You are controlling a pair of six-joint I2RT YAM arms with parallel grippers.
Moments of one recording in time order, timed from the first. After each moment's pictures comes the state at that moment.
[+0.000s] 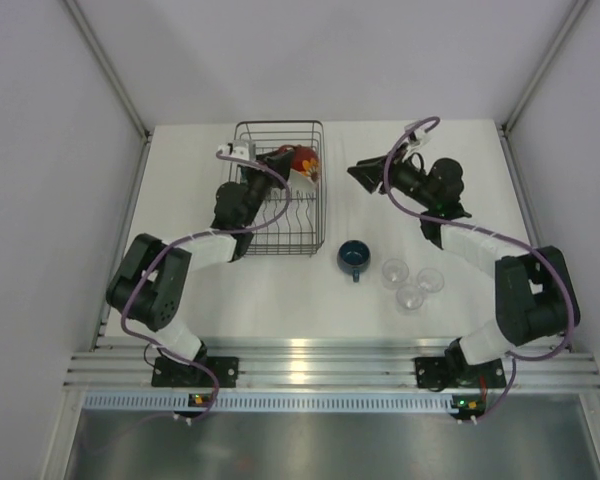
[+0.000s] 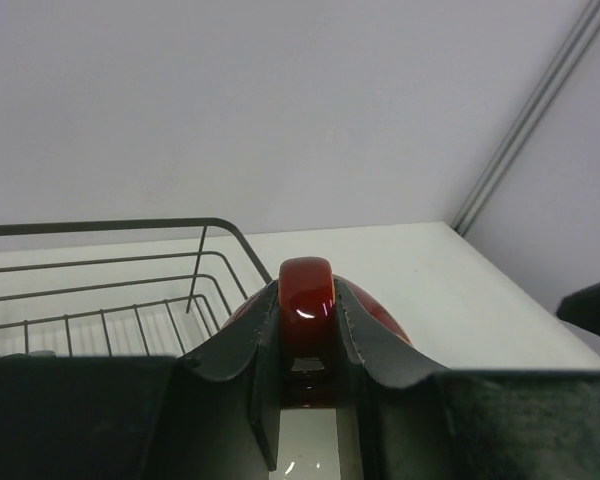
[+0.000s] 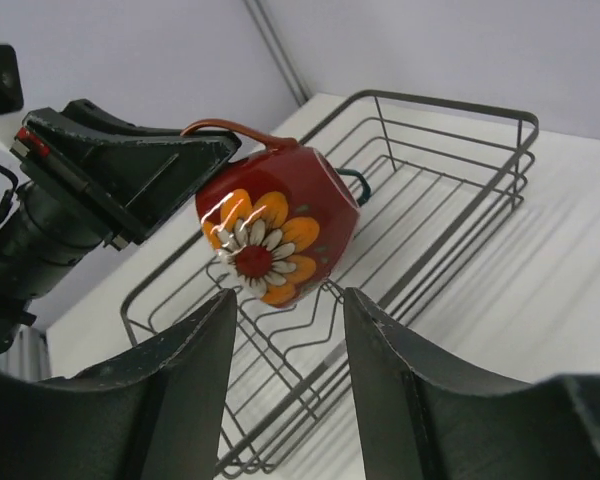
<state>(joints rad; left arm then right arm) -0.44 1.67 0.81 1.16 0.00 -0.32 0.30 1.48 0.85 0.72 -0.57 0.45</state>
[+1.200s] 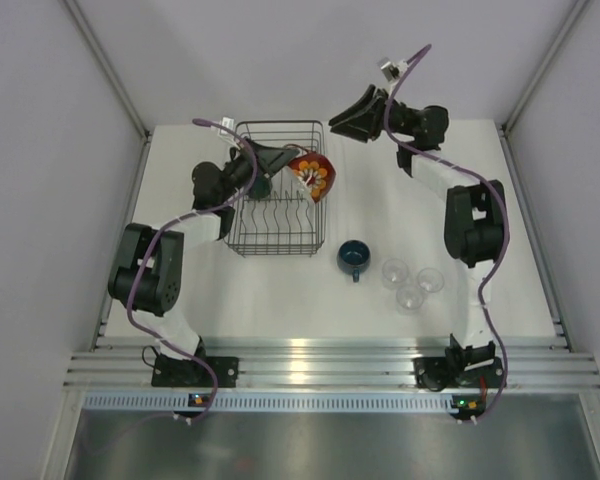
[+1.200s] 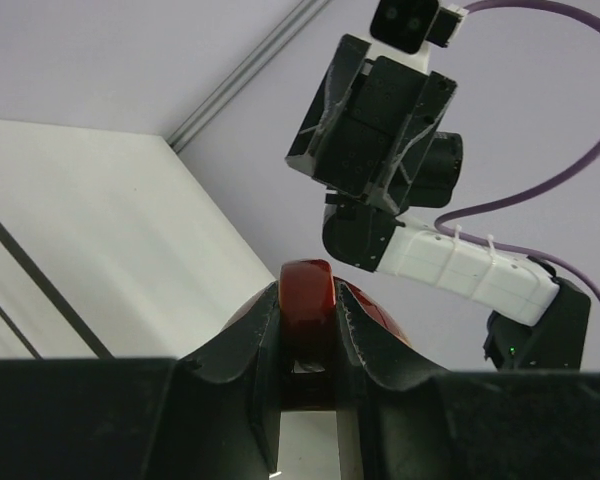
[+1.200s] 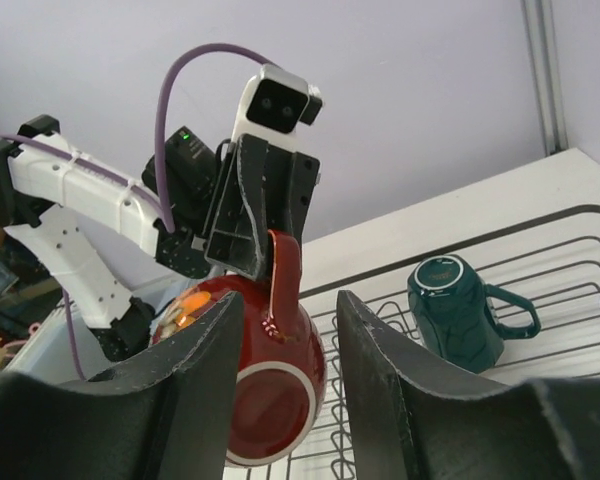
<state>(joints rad) -0.24 1.73 0.93 1.19 0.65 -1.12 0.24 2.18 1.71 1.29 -1.19 1.20</state>
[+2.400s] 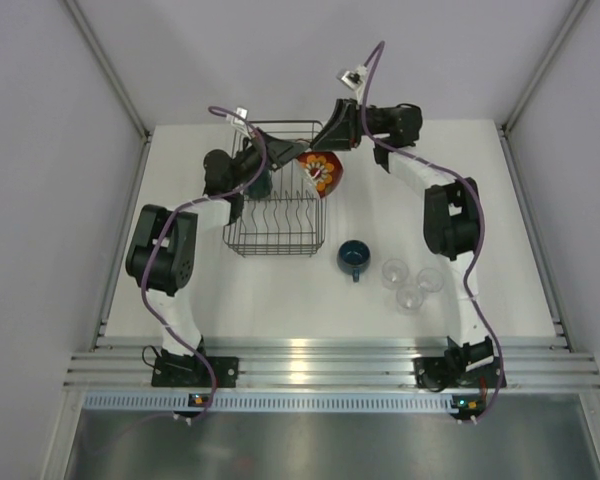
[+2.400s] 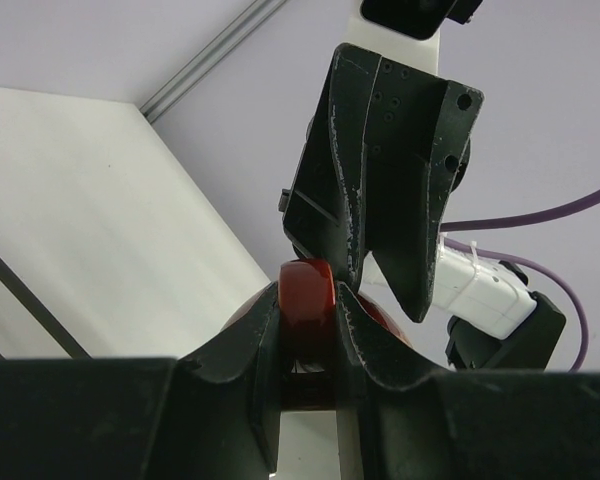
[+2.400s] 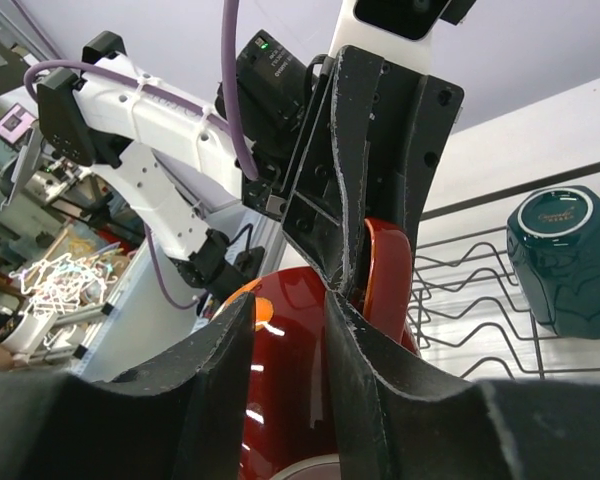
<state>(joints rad) -0.25 1.91 1.12 1.20 0.74 -1.22 0.33 2.37 1.97 1.29 -1.41 1.46</state>
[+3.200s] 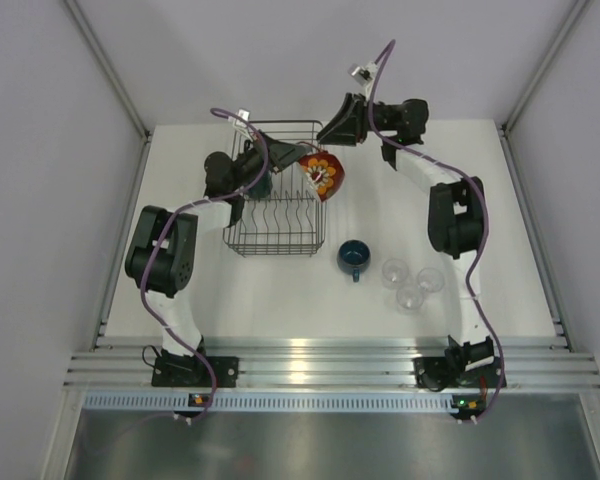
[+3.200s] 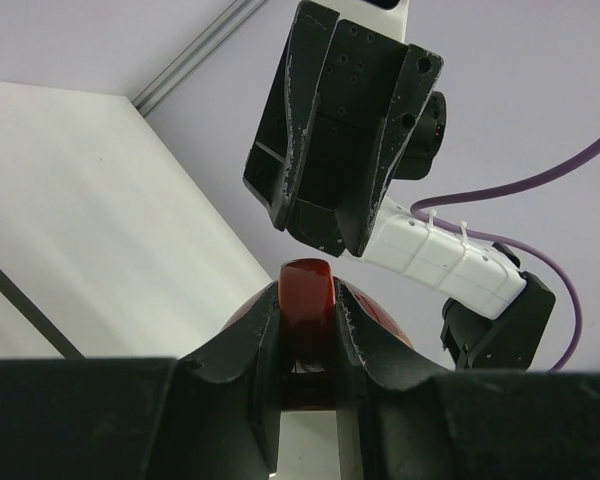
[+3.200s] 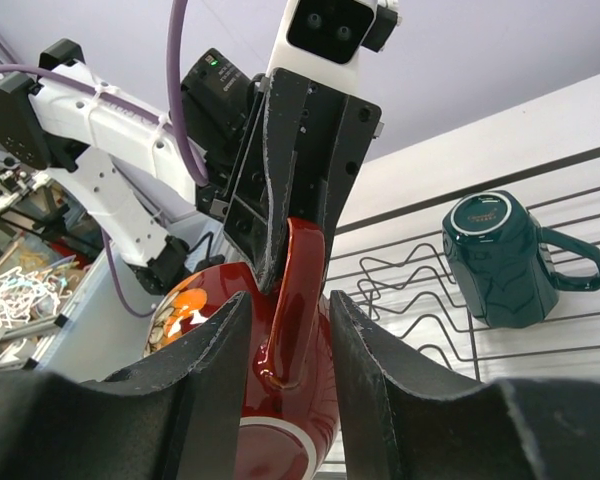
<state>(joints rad) -0.26 1.89 1.09 1.21 0.74 -1.21 0.29 2.37 1.98 1.18 -1.39 1.28</state>
